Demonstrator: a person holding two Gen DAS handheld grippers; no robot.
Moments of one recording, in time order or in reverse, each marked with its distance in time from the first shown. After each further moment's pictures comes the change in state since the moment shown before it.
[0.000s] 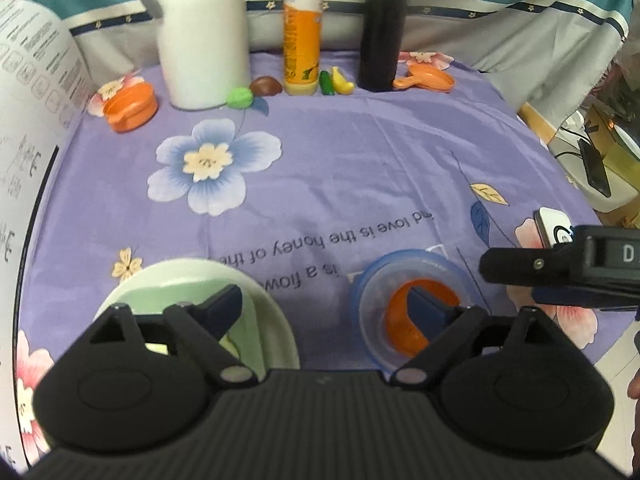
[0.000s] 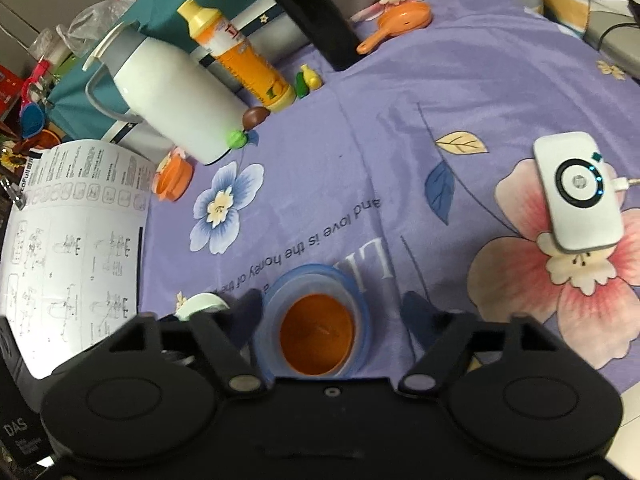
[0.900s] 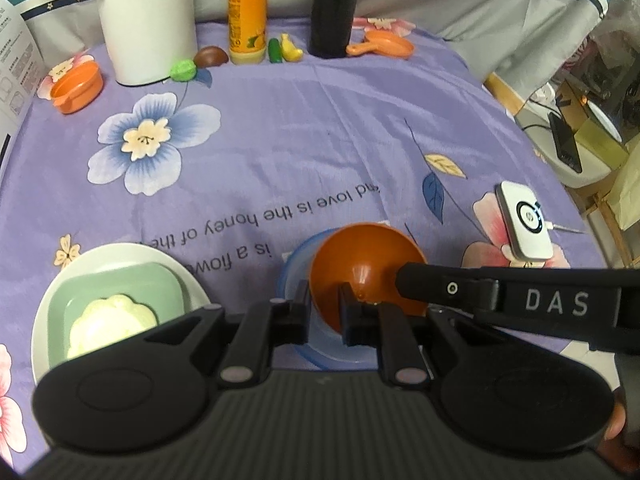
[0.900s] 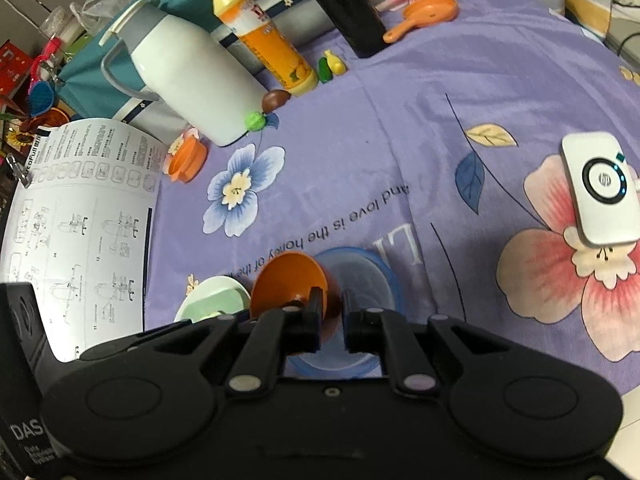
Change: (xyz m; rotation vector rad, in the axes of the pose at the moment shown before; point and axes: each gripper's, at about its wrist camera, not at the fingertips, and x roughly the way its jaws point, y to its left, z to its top) left arm 0.021 -0.033 0.004 0.031 0.100 -0.100; right arm 0.007 0.017 -0.004 -0.051 0.046 0.027
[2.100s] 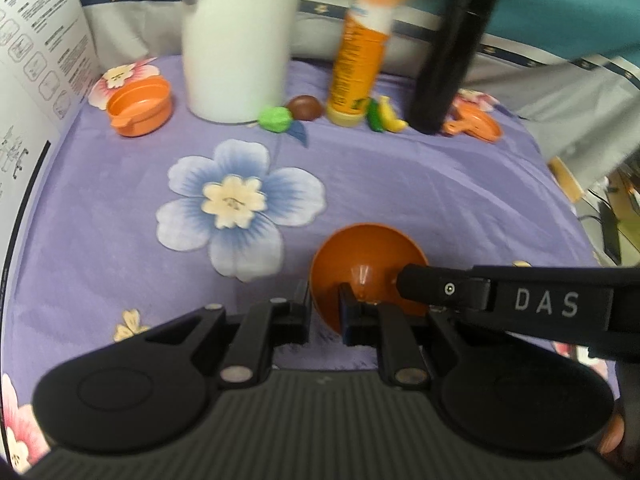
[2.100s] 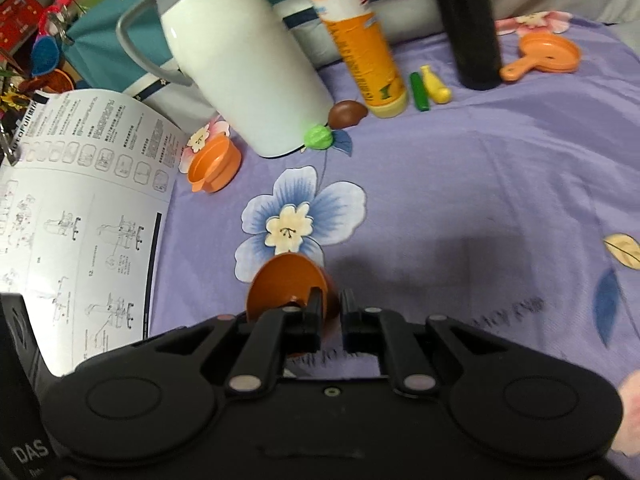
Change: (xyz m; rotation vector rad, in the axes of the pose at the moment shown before) left arm 0.010 0.095 0.061 -0.149 -0.101 0.045; right arm 0.083 0.104 0.074 -0.157 0.013 -0.015
